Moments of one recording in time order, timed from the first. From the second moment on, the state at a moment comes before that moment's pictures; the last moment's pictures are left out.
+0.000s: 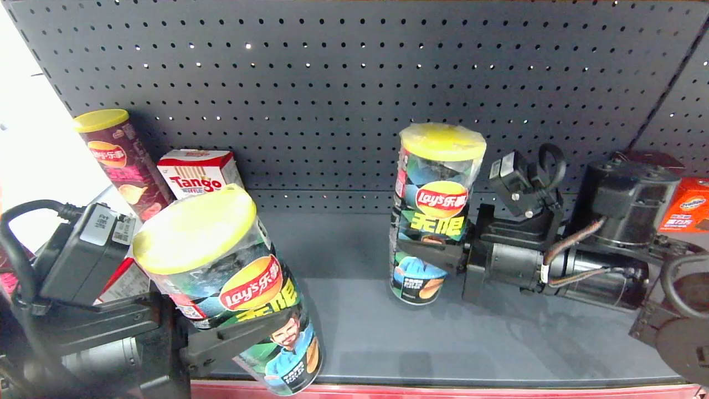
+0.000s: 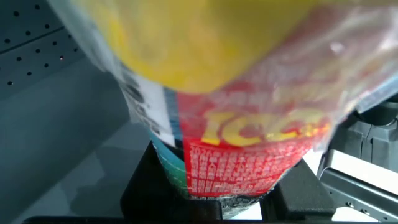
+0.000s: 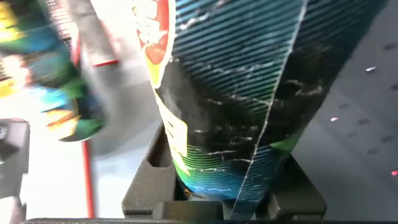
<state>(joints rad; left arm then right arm) -0.49 1.24 -0.40 -0.74 -0.55 0.04 0.65 1.65 -0.76 -0.86 0.48 -0.16</state>
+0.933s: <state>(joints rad) -0.47 1.23 -0.38 -0.74 -0.54 0.04 0.73 1.65 -0.51 -1.08 0.38 -0.15</state>
